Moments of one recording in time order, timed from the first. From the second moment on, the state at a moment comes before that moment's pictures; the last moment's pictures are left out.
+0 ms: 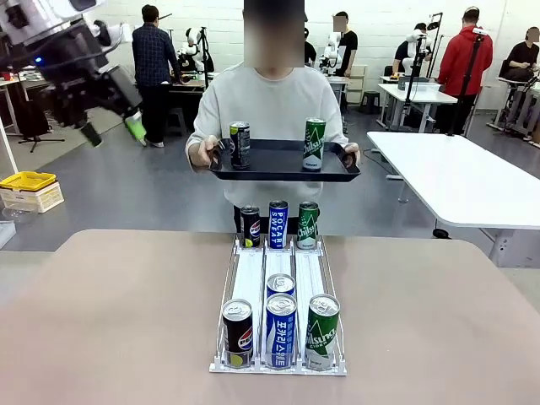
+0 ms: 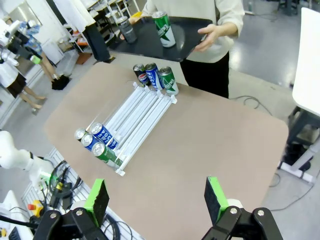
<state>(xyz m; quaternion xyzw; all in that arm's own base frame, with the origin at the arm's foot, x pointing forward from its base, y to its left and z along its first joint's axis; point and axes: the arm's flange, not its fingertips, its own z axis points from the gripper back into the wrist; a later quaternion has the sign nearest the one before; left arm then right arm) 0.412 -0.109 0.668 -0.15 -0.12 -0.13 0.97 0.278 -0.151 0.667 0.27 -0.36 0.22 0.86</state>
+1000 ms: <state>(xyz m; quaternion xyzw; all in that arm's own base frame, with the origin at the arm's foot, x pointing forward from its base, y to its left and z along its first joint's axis) 0.403 -0.105 0.661 -0.14 -0.11 -0.13 0.98 0.278 -0.152 0.667 0.27 -0.36 0.22 0.86</state>
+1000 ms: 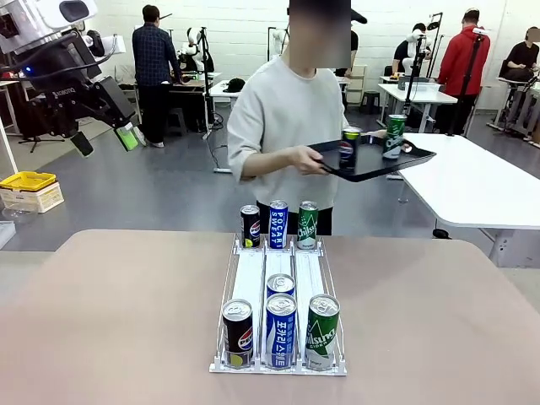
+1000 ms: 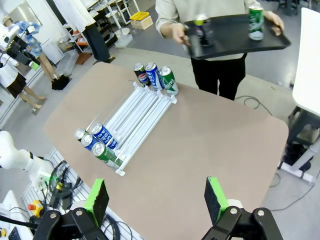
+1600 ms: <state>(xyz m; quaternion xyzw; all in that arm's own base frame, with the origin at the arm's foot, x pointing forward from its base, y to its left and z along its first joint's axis) 0.392 -0.093 0.666 -0.16 -0.12 -0.16 0.97 0.278 -0.152 0.667 0.27 -0.36 0.22 0.86</state>
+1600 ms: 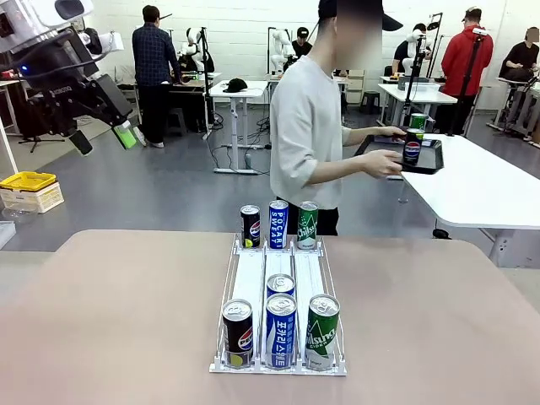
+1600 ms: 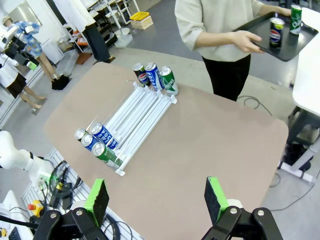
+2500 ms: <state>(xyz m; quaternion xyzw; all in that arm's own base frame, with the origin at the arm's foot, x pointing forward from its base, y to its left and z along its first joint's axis) 0.294 0.032 0.650 -0.27 -0.21 -0.21 0.92 0.278 -0.152 0.667 0.27 -0.36 0.22 0.86</state>
